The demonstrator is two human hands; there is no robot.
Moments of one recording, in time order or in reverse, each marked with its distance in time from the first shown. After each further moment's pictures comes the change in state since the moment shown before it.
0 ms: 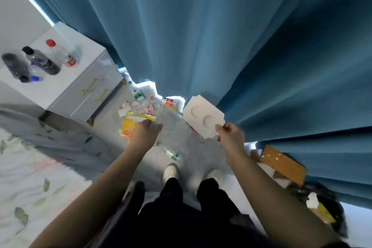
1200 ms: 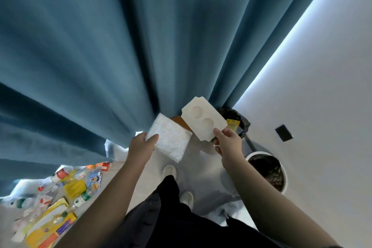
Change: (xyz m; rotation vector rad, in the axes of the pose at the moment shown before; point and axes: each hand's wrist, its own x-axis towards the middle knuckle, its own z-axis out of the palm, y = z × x) left_hand -0.268 0.200 0.367 0.121 -0.530 0.424; right_hand -0.076 0.277 -0.413 0.867 0.629 0.398
